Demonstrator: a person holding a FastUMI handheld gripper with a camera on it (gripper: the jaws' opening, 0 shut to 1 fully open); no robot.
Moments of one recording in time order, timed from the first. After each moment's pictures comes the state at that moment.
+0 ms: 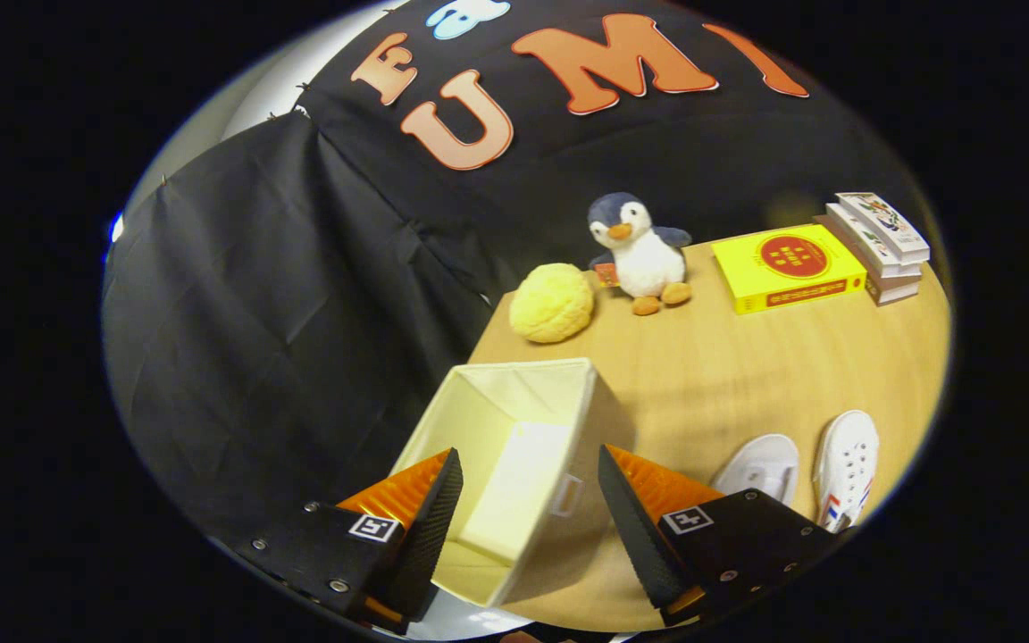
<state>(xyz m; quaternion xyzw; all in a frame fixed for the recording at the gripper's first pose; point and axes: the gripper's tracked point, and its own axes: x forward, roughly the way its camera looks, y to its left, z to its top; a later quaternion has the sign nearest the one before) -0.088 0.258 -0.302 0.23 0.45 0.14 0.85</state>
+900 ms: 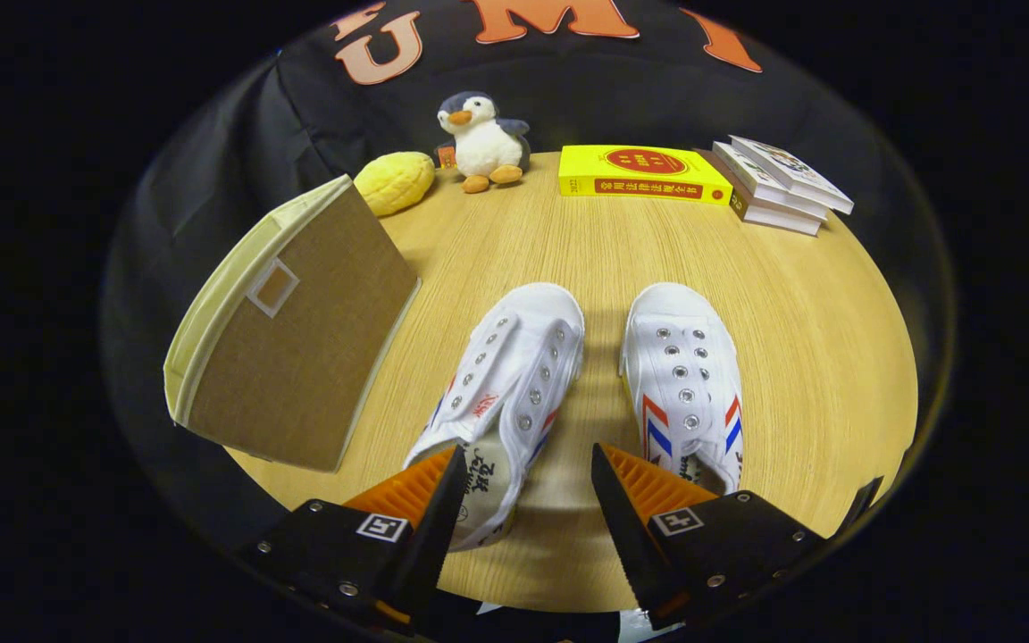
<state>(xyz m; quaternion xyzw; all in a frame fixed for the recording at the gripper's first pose) -0.212 0.132 -0.435 0.09 0.57 0.07 0.81</state>
